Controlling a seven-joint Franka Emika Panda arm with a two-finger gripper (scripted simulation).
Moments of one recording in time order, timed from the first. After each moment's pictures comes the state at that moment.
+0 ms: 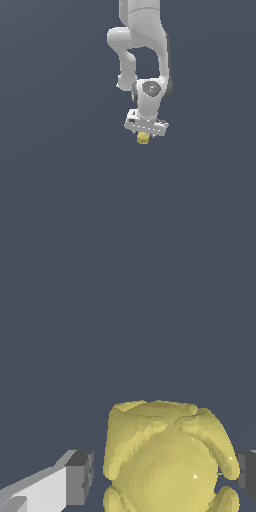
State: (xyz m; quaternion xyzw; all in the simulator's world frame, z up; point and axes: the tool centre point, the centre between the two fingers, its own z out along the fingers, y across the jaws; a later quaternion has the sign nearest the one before) arm -0.096 0.083 0.051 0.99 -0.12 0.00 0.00
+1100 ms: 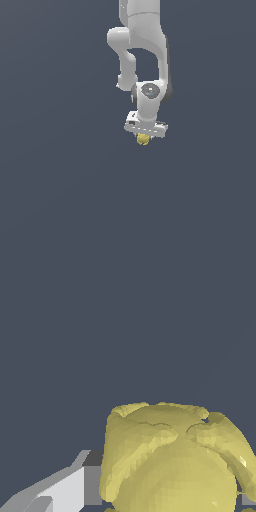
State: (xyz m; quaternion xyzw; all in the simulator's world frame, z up) arm -0.090 0.083 0.042 0.99 -0.12 0.01 0.00
